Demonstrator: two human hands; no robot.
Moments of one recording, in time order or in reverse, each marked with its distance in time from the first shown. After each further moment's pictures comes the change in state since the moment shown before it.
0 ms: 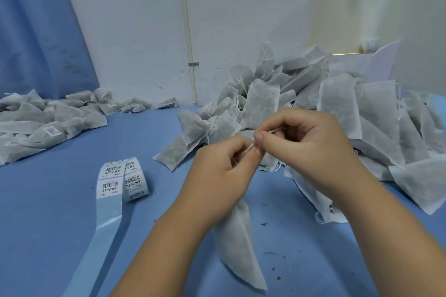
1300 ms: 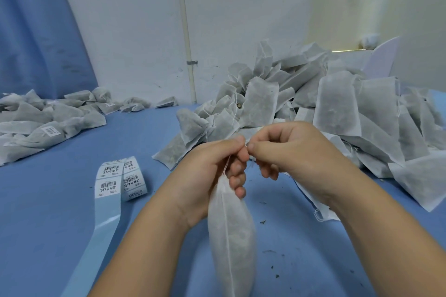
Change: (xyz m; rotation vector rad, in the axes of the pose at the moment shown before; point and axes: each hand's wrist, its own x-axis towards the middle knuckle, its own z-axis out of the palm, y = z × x) left_hand 0.006 0.007 -0.014 -0.825 -0.274 -0.541; right_hand 0.000 0.002 0.006 0.045 -0.154 0.334
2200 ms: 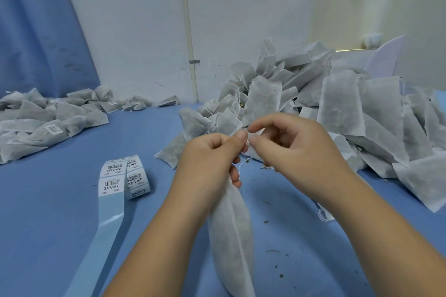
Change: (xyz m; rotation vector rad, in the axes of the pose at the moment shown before) left_hand 0.004 -0.007 0.000 0.361 0.396 0.245; right_hand 0.001 0.006 0.009 -0.181 0.225 -0.183
